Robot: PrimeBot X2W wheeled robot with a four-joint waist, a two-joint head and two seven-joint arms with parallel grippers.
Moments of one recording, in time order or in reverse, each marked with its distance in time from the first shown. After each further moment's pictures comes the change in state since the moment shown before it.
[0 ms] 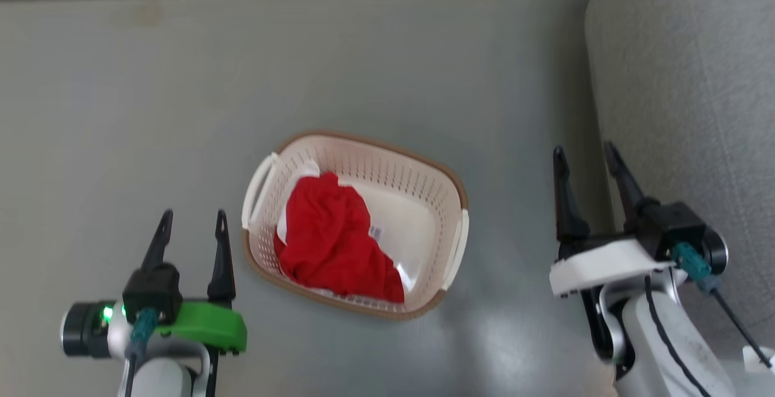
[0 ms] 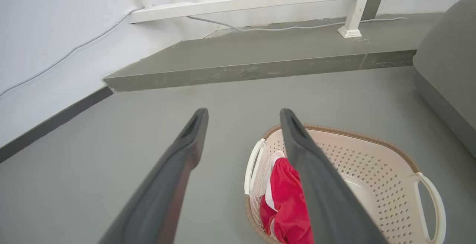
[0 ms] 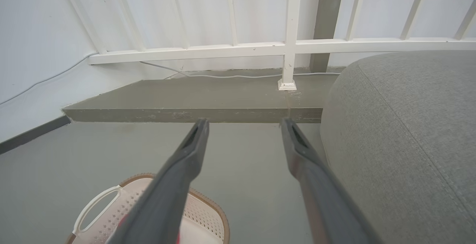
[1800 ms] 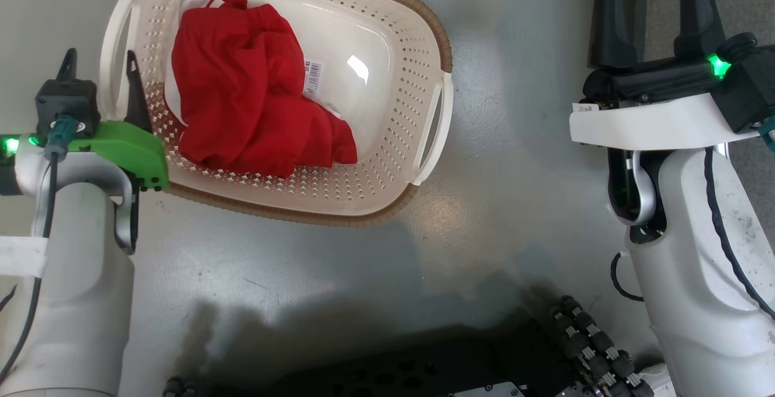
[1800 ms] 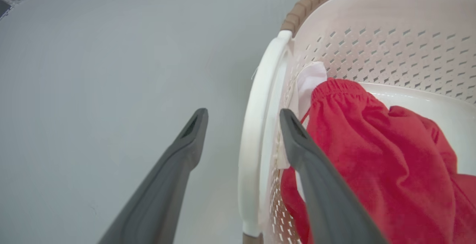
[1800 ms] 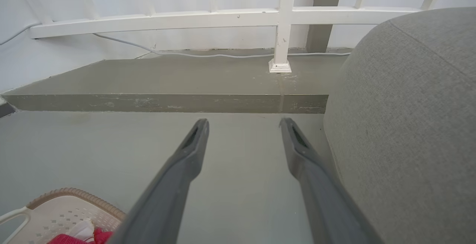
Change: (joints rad) left arm -0.601 0.084 0.042 0.496 0.051 -0.026 0.020; right arm -0.372 -0.014 -0.013 -0.158 0.004 -0.001 -0.004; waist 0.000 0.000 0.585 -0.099
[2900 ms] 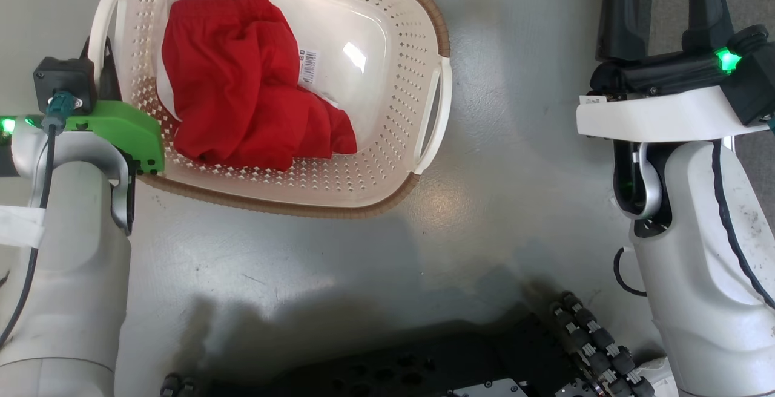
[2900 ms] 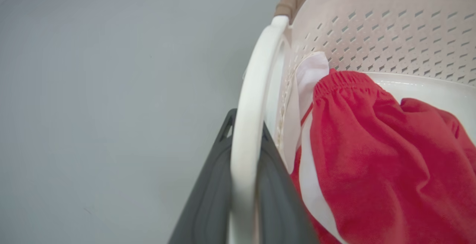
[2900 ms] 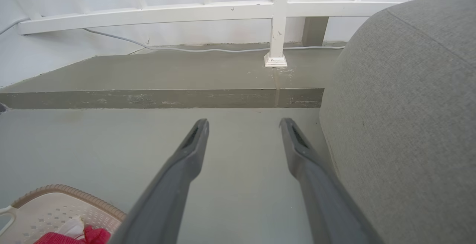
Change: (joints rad) left arm -0.102 0.006 -0.023 0.141 0.007 -0.006 -0.017; right arm -0.012 0.000 -0.016 0.008 0.009 0.000 0.000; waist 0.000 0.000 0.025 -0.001
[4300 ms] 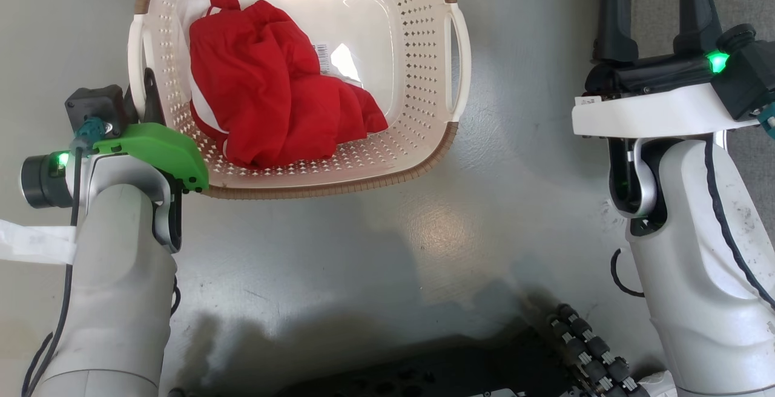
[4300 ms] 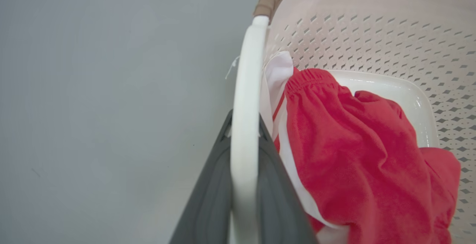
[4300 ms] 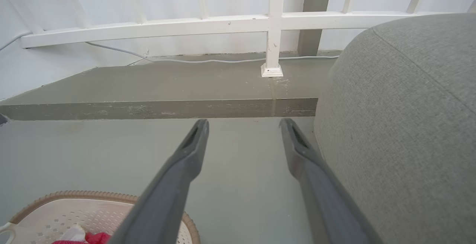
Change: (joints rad) left arm 0.051 -0.104 0.040 0.021 -0.122 -0.020 0.000; right arm -0.008 0.000 0.003 0.048 0.019 0.000 0.000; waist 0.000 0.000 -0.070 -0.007
